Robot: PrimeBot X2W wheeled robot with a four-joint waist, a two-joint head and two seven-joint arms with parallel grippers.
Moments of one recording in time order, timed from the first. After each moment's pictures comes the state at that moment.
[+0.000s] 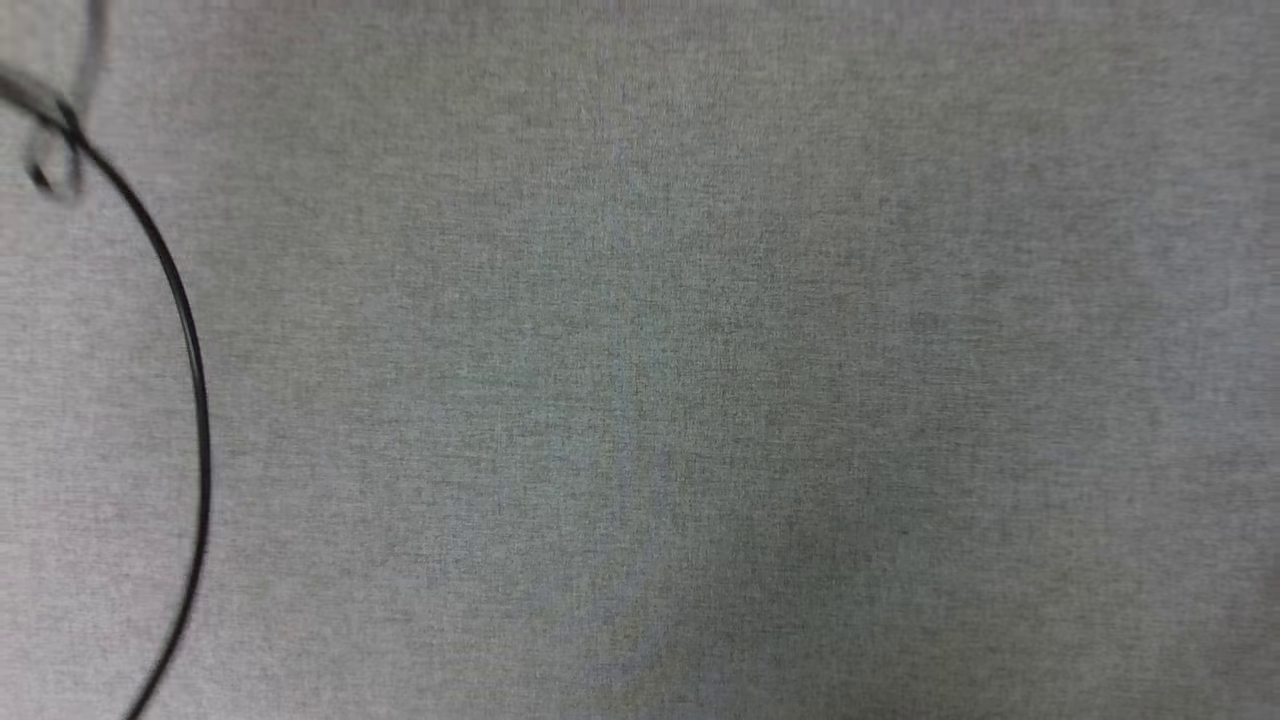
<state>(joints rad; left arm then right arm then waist) -1.43 0.48 -0.33 0.45 -0.55 -0.13 -0.17 -1.57 -0.54 0.55 0.55 0.59 0.13 0.16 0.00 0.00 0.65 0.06</state>
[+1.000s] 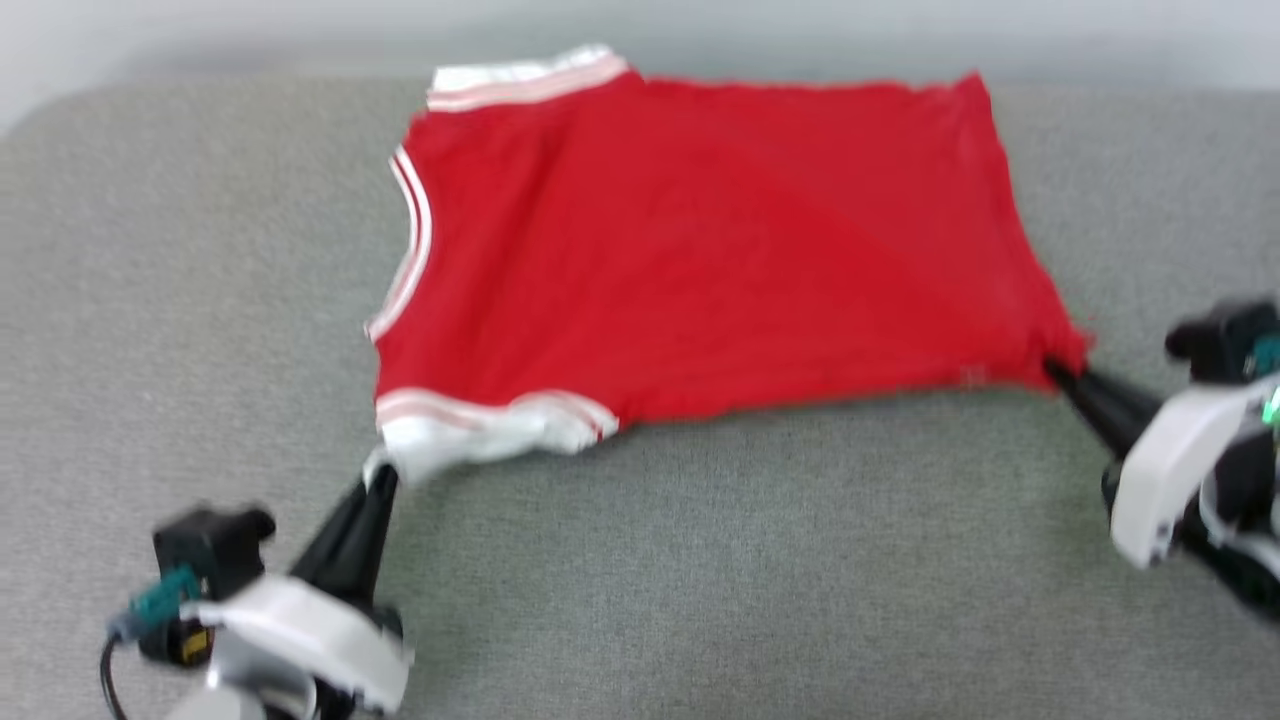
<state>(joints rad) -0.13 0.51 -0.40 0.00 -0.77 0.07 -0.16 -0.57 -0.69 0.63 0.36 0.78 0.13 0.08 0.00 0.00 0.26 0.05</state>
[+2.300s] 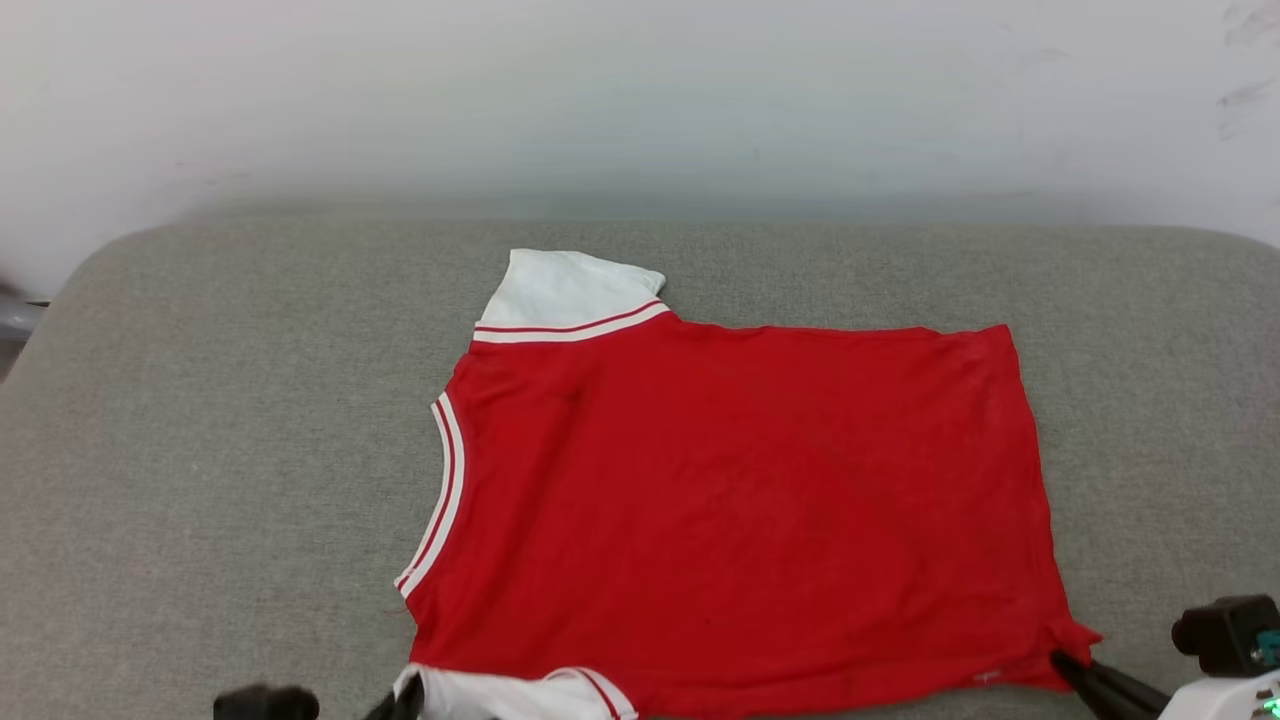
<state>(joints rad) 0.18 0.53 -0.47 0.00 -0.83 0.10 -0.11 0.10 -0.63 0.32 0.07 0.72 0.13 0.22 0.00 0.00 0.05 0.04</state>
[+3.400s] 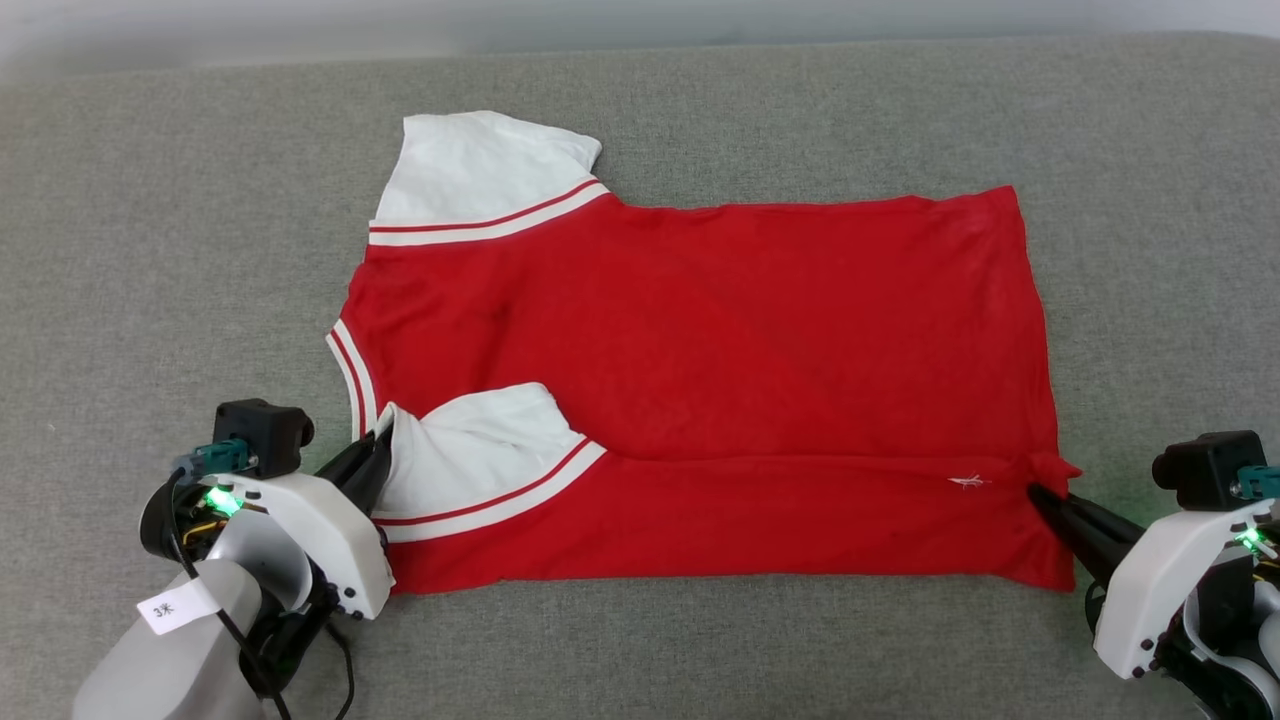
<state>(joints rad) -0.43 0.52 -0.54 0.45 -0.72 -0.10 -0.03 -0.23 -0.59 0.39 0.23 0.73 0.13 0.19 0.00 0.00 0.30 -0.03</state>
